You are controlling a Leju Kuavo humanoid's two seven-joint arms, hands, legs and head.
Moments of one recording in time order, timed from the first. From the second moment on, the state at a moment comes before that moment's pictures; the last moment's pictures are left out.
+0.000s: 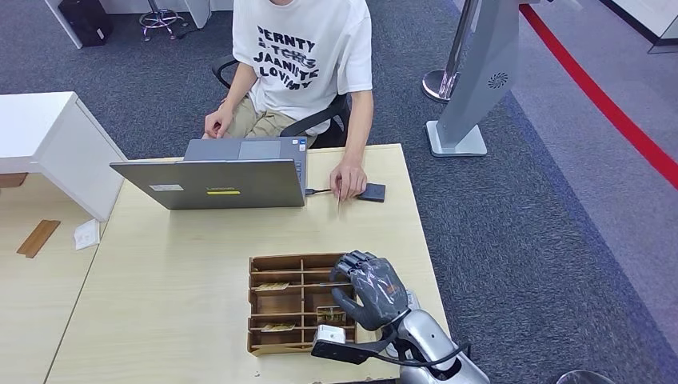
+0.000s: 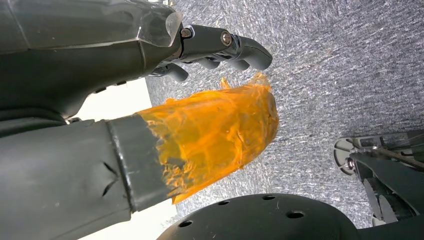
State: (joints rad) left arm -0.09 -0.18 1.03 -0.21 -1.34 -0.06 0.28; right arm -0.14 -0.04 0.67 -1.37 0.96 -0.32 -0.16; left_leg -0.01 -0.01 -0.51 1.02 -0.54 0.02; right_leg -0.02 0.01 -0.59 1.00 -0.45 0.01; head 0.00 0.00
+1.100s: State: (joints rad) left arm -0.09 -0.18 1.03 -0.21 -1.35 -0.06 0.28; right arm -0.11 -0.04 0.61 -1.36 0.96 -0.36 -0.17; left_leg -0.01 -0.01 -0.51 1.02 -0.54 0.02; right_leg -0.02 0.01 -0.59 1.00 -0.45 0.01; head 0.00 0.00
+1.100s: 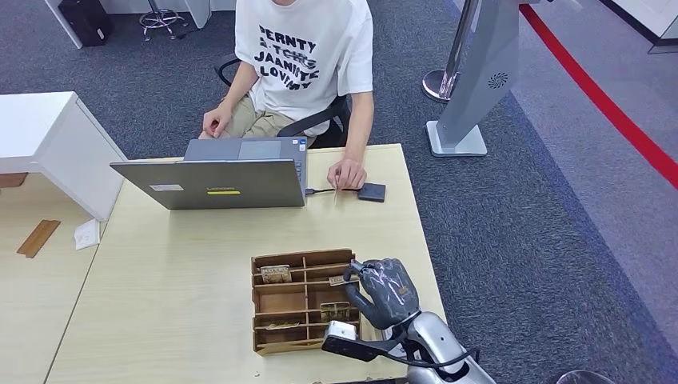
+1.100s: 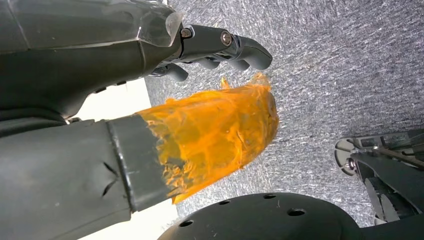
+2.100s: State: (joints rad) left arm -0.09 -0.18 1.03 -0.21 -1.33 -0.06 0.27; right arm -0.06 -0.04 0.48 -1.65 0.52 -0.21 -0.33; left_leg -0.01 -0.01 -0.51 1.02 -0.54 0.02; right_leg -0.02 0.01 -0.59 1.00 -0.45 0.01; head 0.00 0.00
